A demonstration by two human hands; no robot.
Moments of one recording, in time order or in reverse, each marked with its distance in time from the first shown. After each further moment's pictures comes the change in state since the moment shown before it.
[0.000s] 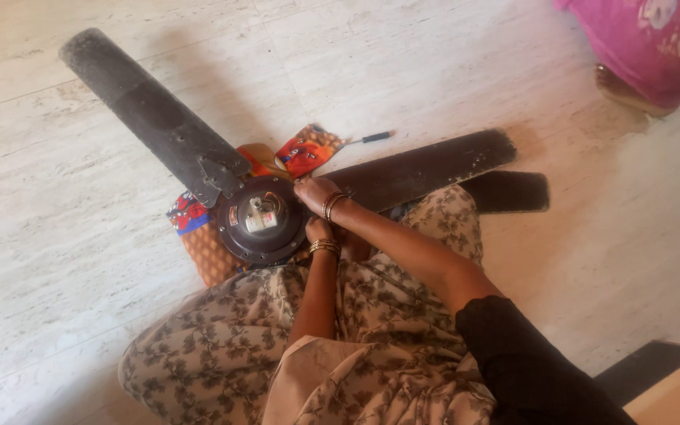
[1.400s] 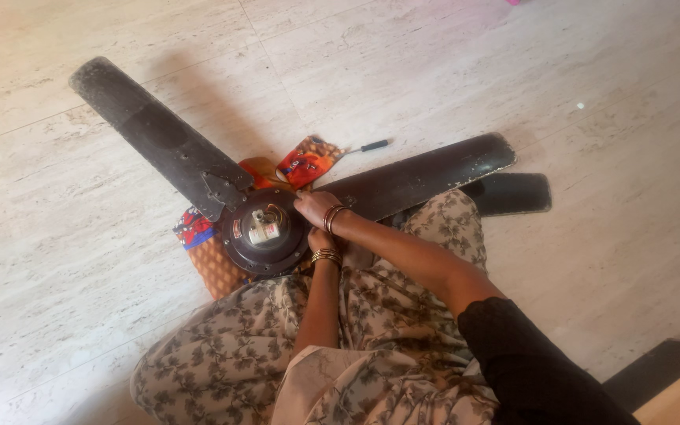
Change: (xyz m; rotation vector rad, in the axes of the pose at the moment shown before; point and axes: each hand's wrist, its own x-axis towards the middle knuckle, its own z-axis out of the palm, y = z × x) left_hand -0.012 0.016 -0.004 -0.162 -0.048 -0.125; right_hand -0.010 -0.022 -0.022 -0.079 -0.012 -0.033
